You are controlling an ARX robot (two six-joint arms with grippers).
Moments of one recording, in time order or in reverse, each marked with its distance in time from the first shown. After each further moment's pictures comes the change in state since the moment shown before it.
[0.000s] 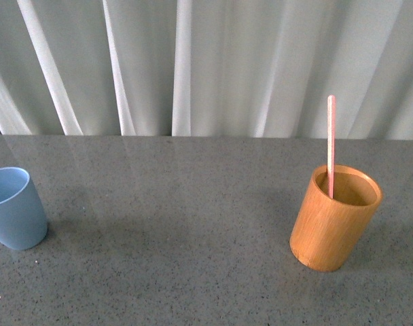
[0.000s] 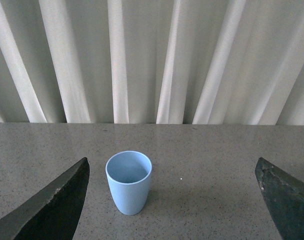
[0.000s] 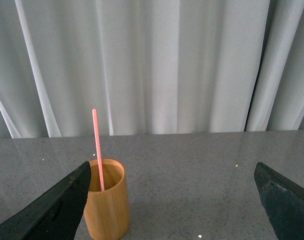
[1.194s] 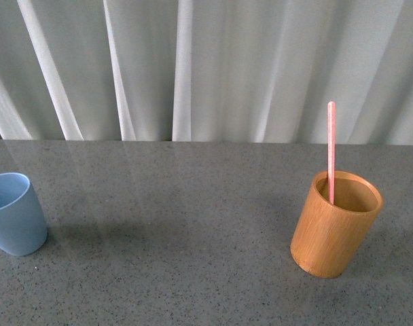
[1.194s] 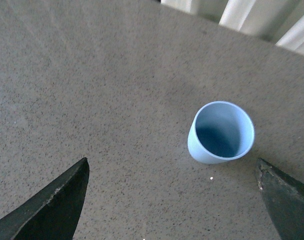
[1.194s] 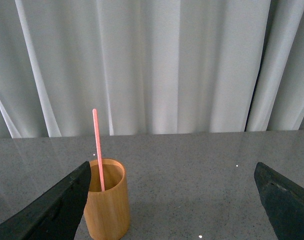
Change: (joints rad) left arm 0.090 1.067 0.613 -0.195 -0.307 -0.232; right arm 0.000 0.000 0.000 0.000 0.000 0.000
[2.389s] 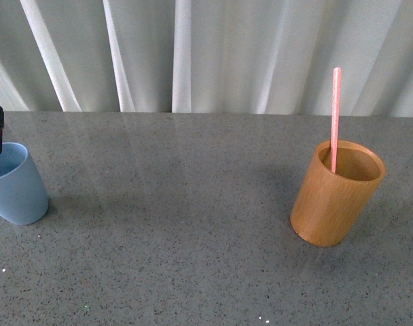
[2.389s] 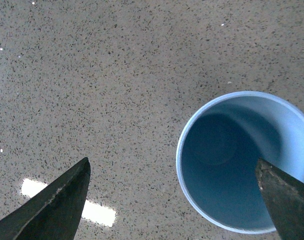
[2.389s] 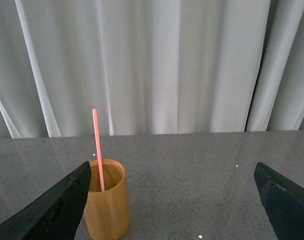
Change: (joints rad) left arm 0.004 0.717 0.372 -0.008 0.066 0.102; right arm 0.000 0.000 0.000 0.000 0.000 0.000
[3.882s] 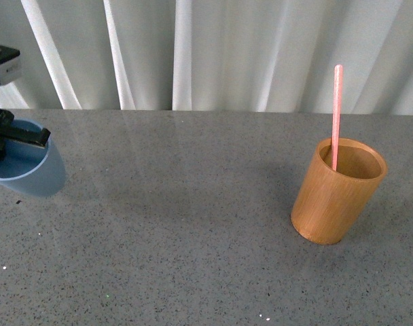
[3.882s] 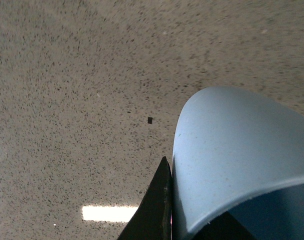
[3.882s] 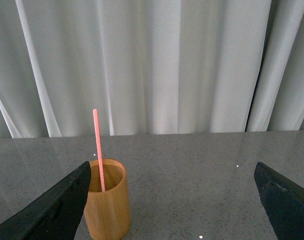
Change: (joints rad) left arm -0.126 0.050 0.090 -0.089 0.023 0.290; right arm 0.000 0.000 0.000 0.000 0.000 0.000
